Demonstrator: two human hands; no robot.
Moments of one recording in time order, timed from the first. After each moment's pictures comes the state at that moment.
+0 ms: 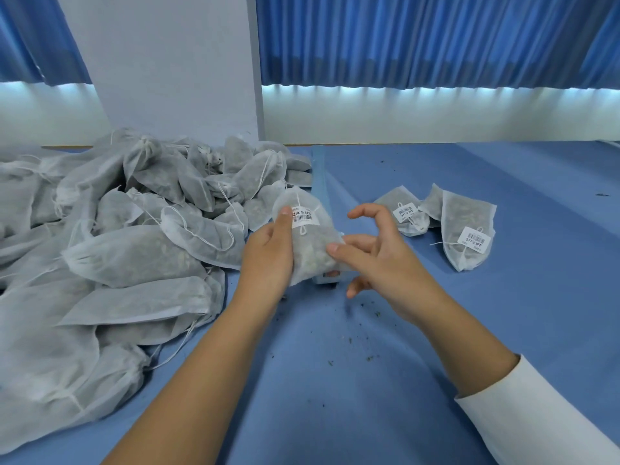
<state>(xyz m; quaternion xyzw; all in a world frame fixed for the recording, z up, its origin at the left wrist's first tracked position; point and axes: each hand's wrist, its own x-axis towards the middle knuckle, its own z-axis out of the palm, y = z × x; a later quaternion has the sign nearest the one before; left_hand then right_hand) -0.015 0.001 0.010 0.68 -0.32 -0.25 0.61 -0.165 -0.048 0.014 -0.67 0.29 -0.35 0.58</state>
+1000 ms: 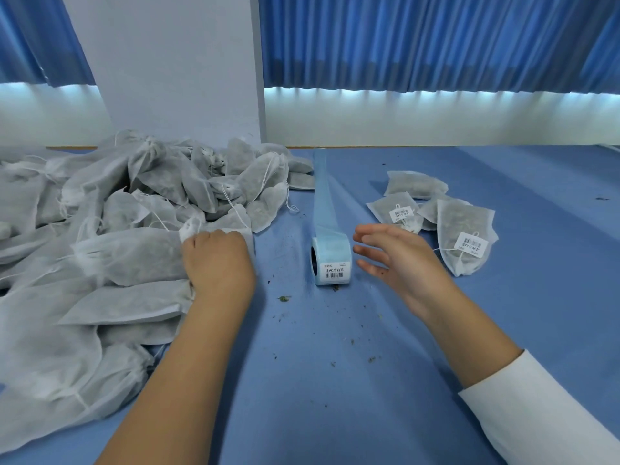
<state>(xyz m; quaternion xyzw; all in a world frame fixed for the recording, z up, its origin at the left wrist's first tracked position) 0.037 0.015 0.004 0.90 -0.42 0.12 0.06 -0.173 -0.070 0.008 -0.51 0.38 -0.41 0.65</state>
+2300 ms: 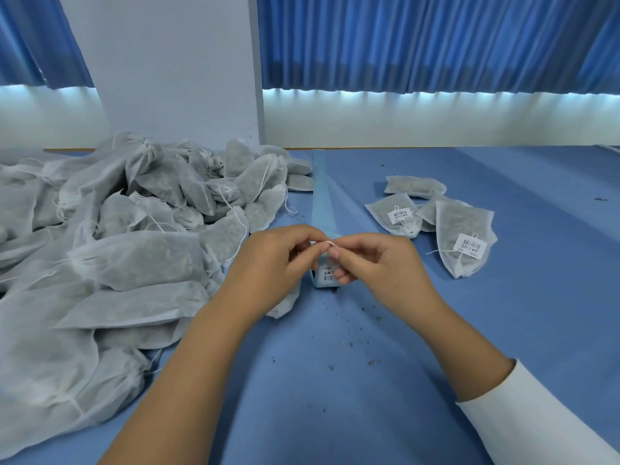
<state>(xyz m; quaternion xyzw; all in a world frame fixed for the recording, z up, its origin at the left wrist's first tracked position) 0.002 0.019 0.015 0.62 -0.64 -0.08 0.44 -0.160 -0.048 0.009 -0.71 0.29 -0.41 0.50</state>
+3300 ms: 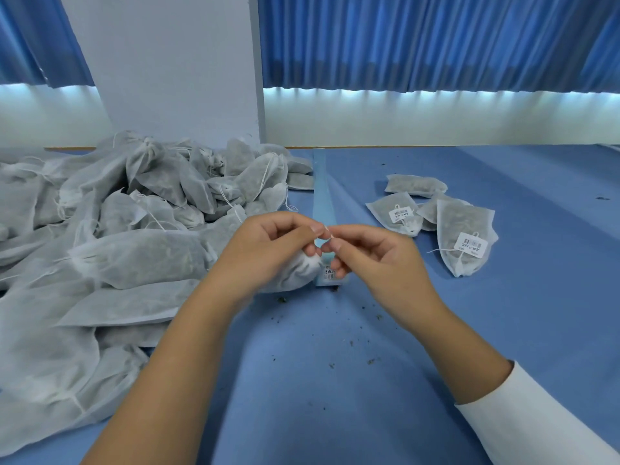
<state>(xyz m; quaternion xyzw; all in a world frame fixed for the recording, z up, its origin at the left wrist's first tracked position) -0.002 0.031 0.041 0.52 -0.53 -0.34 0.58 -0.159 -0.036 0.015 -0.68 0.23 -0.45 0.53</state>
